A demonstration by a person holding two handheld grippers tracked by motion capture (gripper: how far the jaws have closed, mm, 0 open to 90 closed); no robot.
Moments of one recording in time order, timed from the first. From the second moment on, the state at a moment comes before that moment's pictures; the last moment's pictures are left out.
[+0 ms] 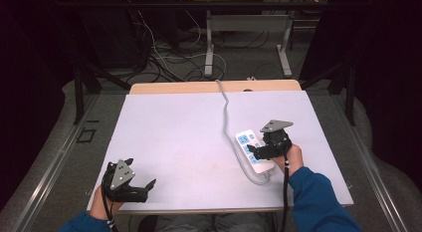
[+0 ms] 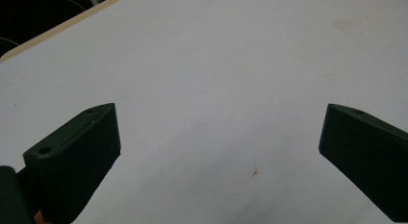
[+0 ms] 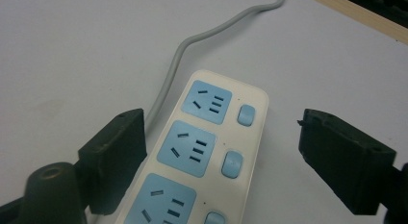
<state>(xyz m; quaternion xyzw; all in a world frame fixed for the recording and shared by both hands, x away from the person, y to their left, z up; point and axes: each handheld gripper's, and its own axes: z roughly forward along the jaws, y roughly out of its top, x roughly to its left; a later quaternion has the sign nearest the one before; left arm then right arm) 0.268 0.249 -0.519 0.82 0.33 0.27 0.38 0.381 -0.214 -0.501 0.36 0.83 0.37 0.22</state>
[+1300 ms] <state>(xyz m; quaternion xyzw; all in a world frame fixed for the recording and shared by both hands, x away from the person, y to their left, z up) 0.268 0.249 -0.518 0.82 0.33 0.27 0.38 0.353 -0.229 -0.490 0.35 0.83 0.39 0.21</state>
